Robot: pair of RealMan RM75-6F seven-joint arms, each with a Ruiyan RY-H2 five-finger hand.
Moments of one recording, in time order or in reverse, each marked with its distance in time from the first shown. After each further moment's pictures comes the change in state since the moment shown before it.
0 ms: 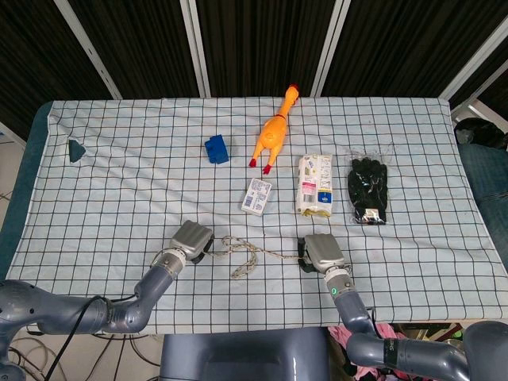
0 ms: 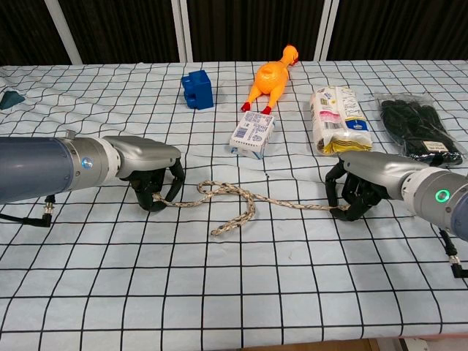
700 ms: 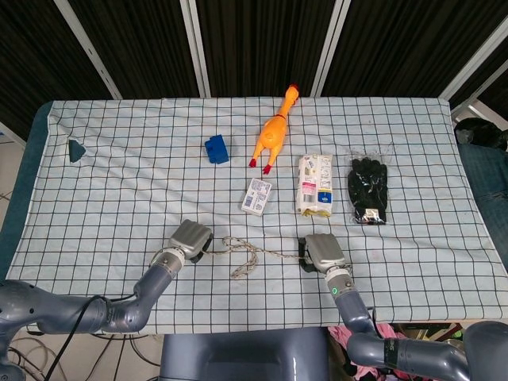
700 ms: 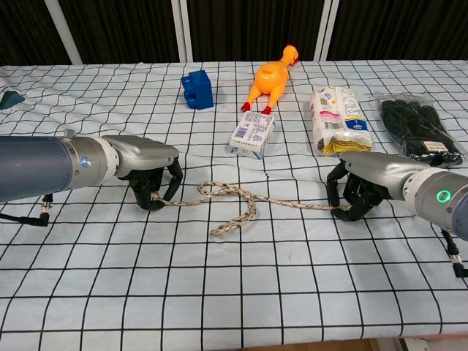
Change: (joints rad) left arm -0.001 0.002 0.003 0.009 -0.010 -0.005 0.003; right arm -0.002 -0.001 -0.002 0.007 0.003 -0.001 0.003
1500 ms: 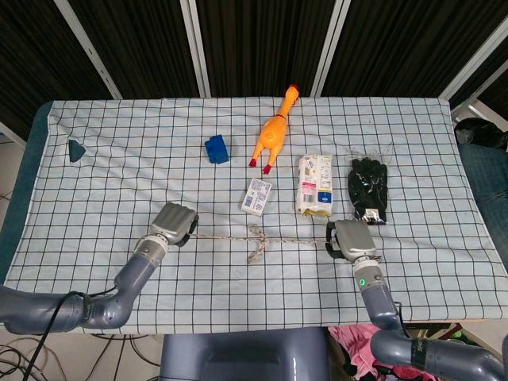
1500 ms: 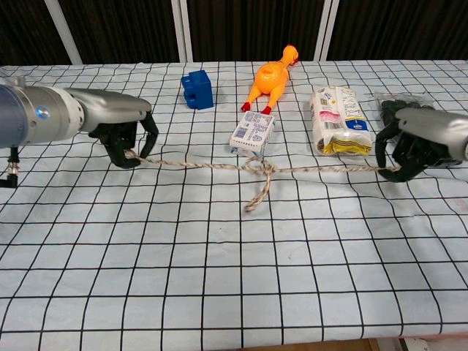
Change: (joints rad) left arm 0.025 0.191 -0.021 -0.145 0.036 0.099 -0.014; right arm -0.053 0.205 0.029 -0.117 -0.025 0.079 0.030
